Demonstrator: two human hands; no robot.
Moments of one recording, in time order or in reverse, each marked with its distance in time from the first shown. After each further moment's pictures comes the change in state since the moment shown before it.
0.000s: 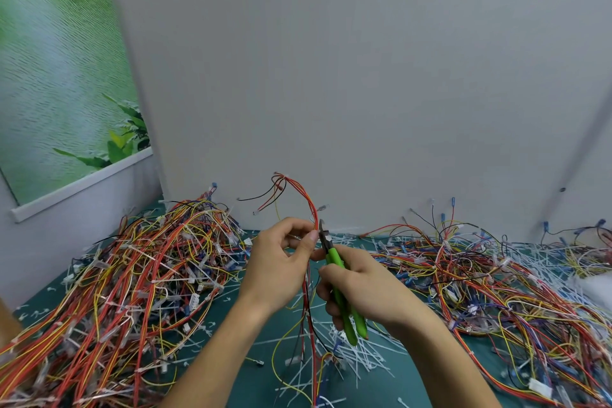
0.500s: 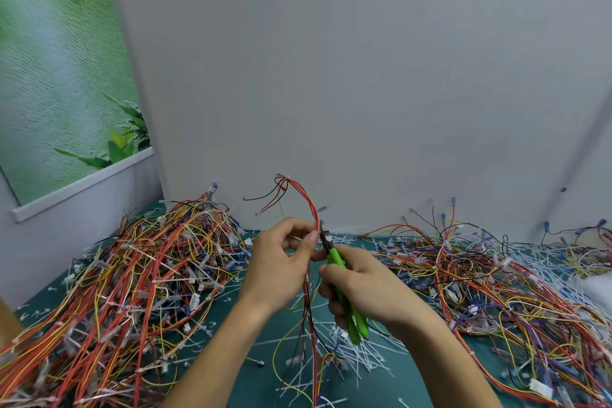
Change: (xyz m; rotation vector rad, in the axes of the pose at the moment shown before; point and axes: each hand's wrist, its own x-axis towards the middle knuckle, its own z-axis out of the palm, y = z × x) left_hand -0.001 0.003 0.000 -0.006 -0.010 0.001; right_hand 0.001 0.001 -0.001 0.001 0.003 0.008
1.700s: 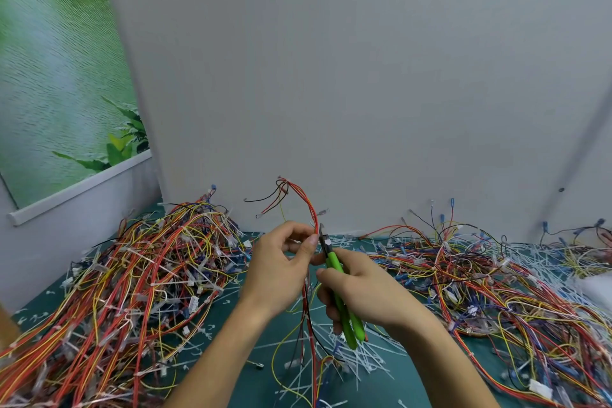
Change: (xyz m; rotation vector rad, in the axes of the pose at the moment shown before) left_hand 0.001 -0.004 0.001 0.030 -0.002 -0.020; right_hand -0.002 -0.001 -0.001 -0.060 -0.008 0.002
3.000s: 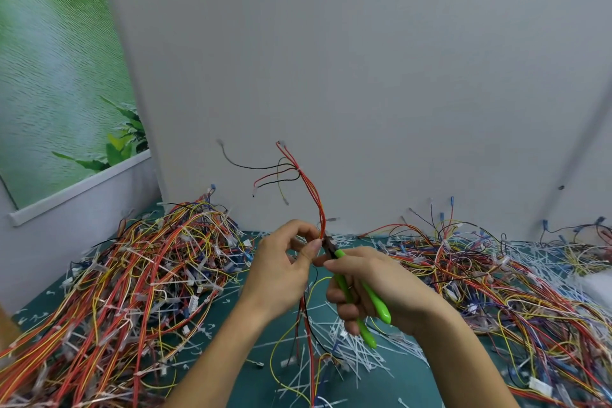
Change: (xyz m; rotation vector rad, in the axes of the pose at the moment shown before) left_hand -0.003 0.003 0.000 0.063 -0.076 0.080; right_hand -0.004 -0.004 -0.016 0.399 -0.211 0.121
